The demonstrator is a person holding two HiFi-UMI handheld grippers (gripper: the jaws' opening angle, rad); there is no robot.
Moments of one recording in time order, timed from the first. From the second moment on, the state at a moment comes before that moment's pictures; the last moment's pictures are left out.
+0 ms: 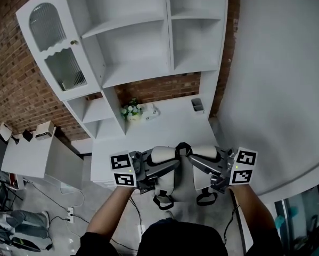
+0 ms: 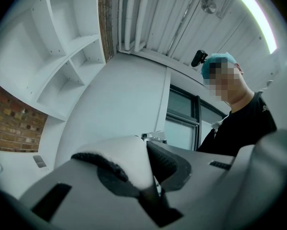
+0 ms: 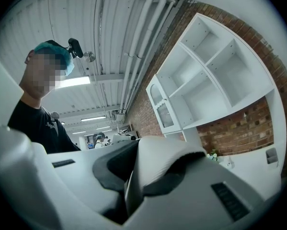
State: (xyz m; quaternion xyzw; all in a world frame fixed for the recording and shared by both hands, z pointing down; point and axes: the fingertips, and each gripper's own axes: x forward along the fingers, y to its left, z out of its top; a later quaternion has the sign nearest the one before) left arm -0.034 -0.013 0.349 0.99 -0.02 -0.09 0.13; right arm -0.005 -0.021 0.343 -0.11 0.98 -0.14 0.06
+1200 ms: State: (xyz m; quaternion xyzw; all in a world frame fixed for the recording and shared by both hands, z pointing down) left arm -0.090 -0.069 0.325 0.99 -0.03 -0.11 0.09; right arm -0.063 -0.077 0.319 -0.12 0.99 -0.09 0.06
